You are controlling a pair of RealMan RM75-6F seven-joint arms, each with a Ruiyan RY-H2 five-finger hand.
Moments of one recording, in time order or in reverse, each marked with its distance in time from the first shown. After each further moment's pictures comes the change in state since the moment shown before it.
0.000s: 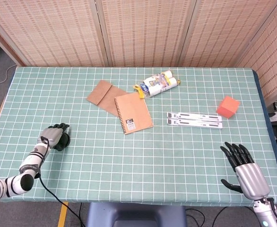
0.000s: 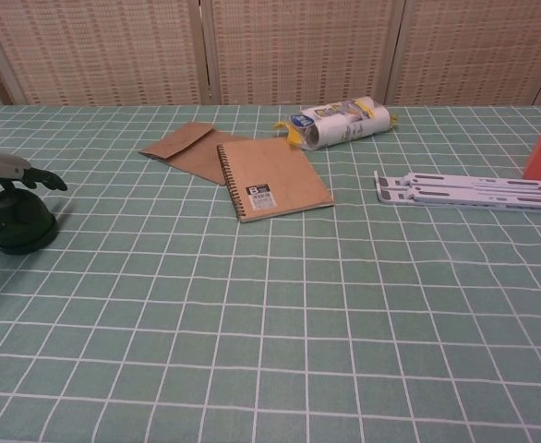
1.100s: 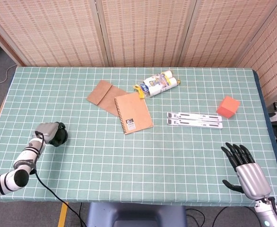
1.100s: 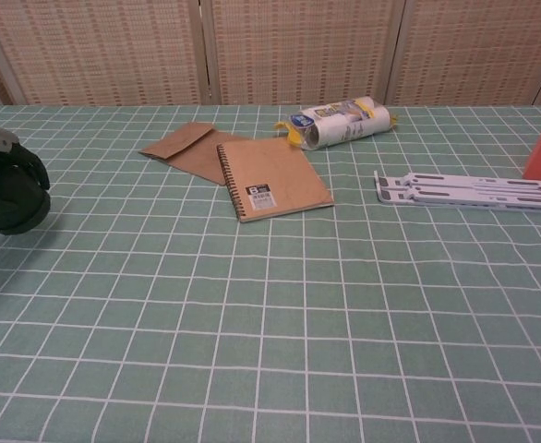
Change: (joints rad) left arm -0.070 0.091 0.003 -0.080 -0.127 -0.019 0.046; right arm 0.004 0.029 -0.007 -0.018 0.013 -0.021 -0.005
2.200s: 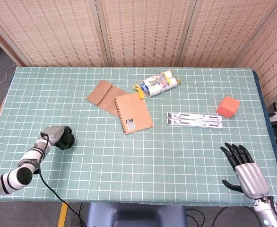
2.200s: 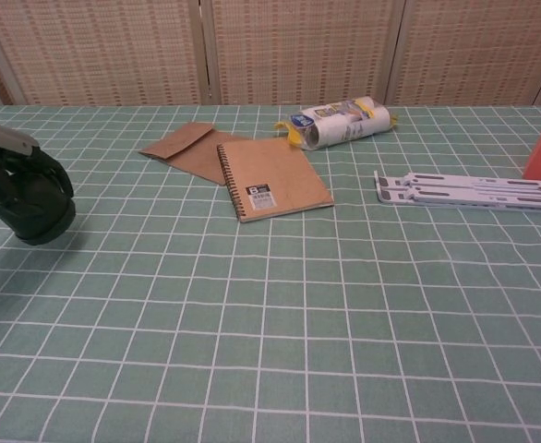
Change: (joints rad) left arm -0.008 0.036 -0.073 -0.045 -0.053 -0.119 -0.082; right arm 0.009 -0.002 0.002 -0.001 0.020 -0.025 -0.005
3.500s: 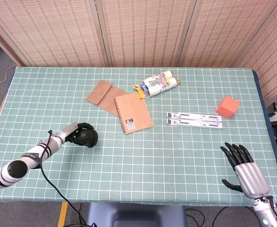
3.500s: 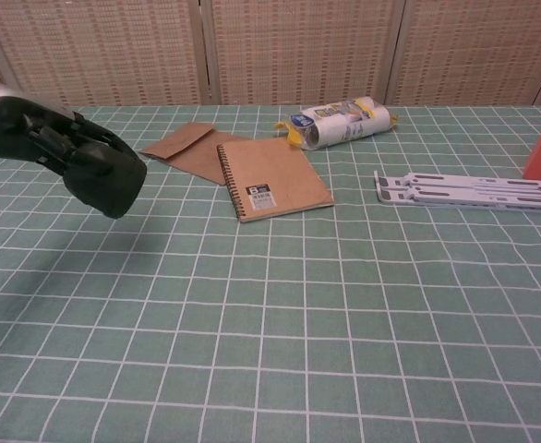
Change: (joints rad) left arm 0.263 -0.002 -0.463 0.062 0.140 -0.405 -0.364; right arm -0.002 -0.005 0.003 0.001 0.004 0.004 -0.008
